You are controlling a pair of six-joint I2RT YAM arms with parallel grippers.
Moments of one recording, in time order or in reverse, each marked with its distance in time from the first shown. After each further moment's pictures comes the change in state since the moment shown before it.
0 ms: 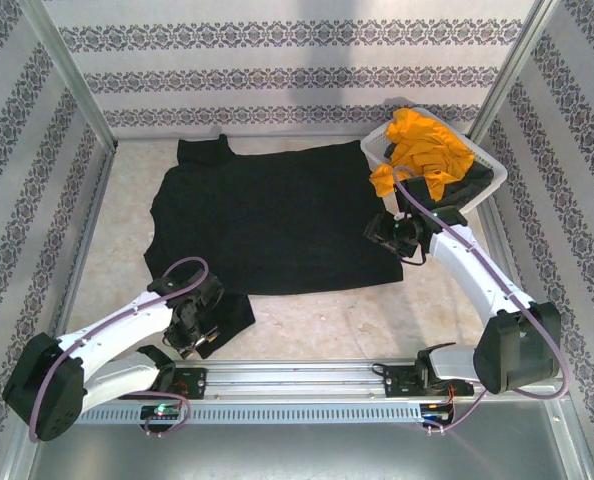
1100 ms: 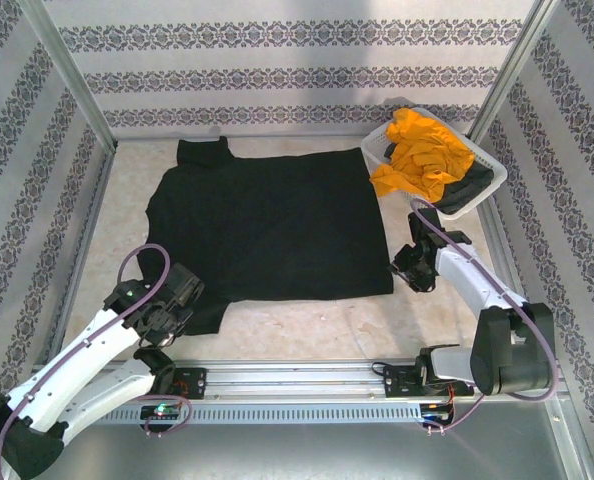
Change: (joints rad) left arm -0.006 -0.293 0.205 -0.355 -0.330 -0.178; right arm -0.140 -0.008 -0.262 -0.009 0.068 0.127
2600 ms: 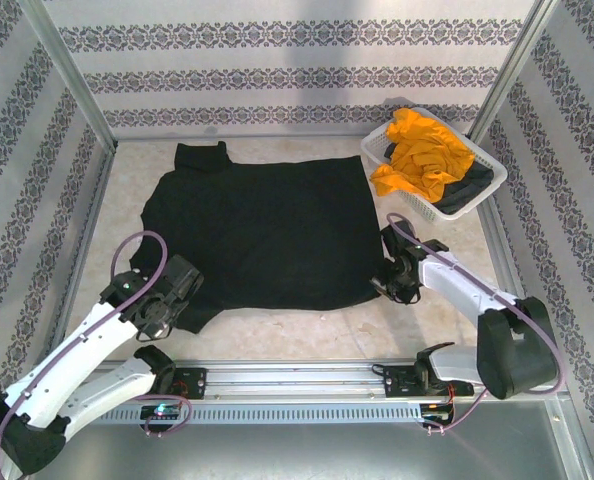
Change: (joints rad) left arm 0.003 0.069 0.137 -0.024 -0.135 0.039; right arm 0.214 -0.024 -0.051 0.012 -0.011 0.137
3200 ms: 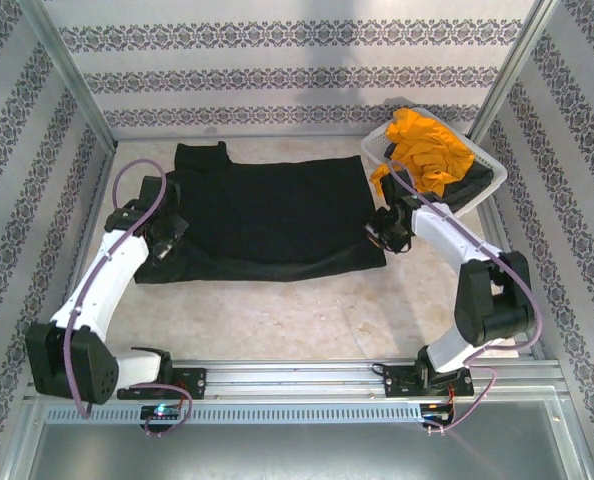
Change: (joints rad) left arm 0.496 0.437 0.254 0.536 0.189 0.475; right arm -0.086 0.316 0.419 0.026 -0.030 0.002
